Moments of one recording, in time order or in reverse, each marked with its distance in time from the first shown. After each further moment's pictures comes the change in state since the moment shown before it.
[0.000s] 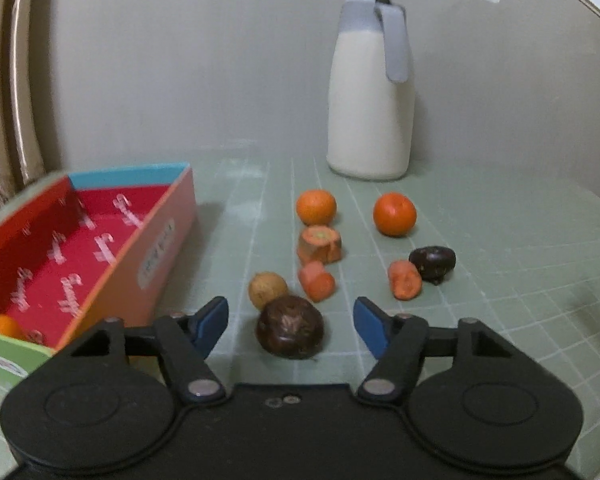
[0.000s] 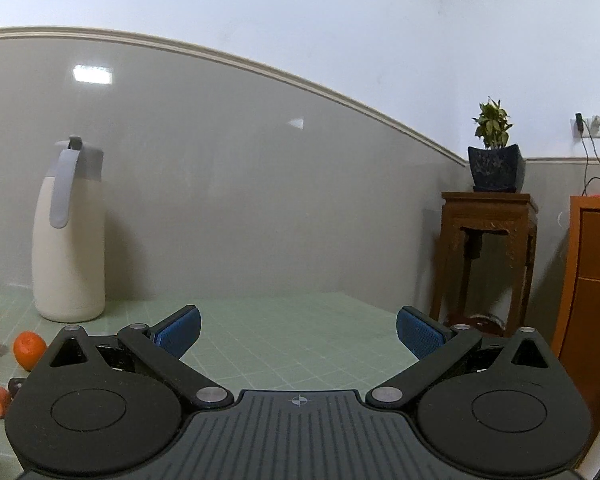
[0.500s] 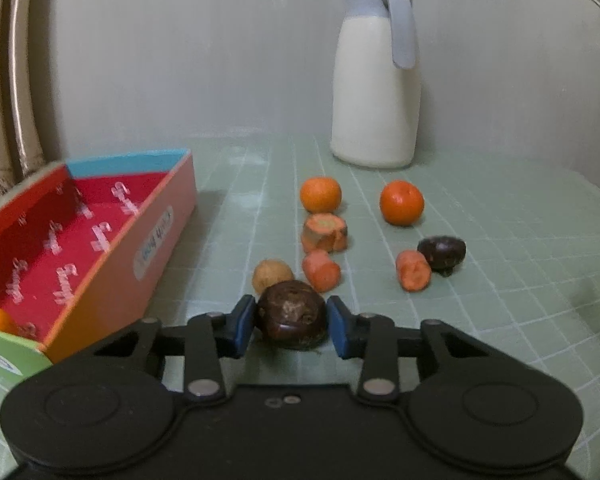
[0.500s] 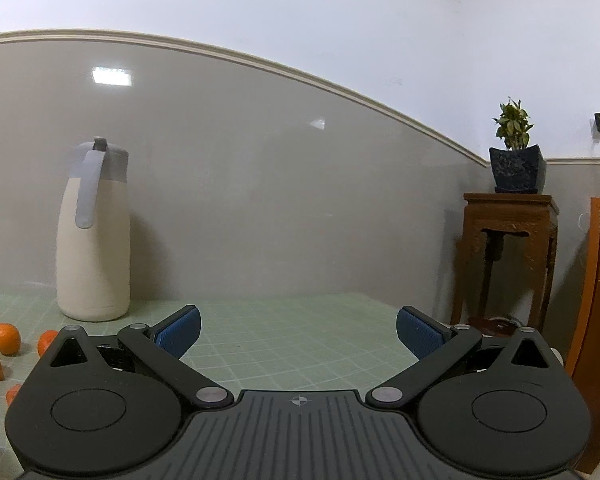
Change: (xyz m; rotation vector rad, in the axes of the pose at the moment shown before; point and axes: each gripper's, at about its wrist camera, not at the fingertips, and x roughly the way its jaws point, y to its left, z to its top) left arm 0.000 0.000 -0.003 0.010 -0.003 0.018; right arm -0.002 0.005 0.004 -0.001 0.002 0.071
